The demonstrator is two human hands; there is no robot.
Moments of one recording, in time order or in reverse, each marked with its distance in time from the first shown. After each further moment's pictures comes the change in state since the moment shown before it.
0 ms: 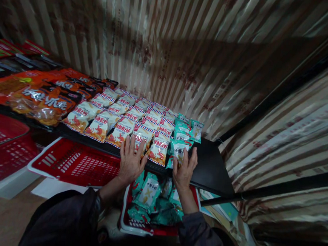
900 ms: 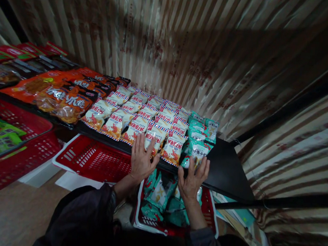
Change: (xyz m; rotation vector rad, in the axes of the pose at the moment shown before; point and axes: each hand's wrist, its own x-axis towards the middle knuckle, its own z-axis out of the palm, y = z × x) left_hand -0.003 -0.011 -0.001 0.014 0.118 0.045; right_hand -0.030 -0.033 -0.008 -0.122 -0.035 -0.030
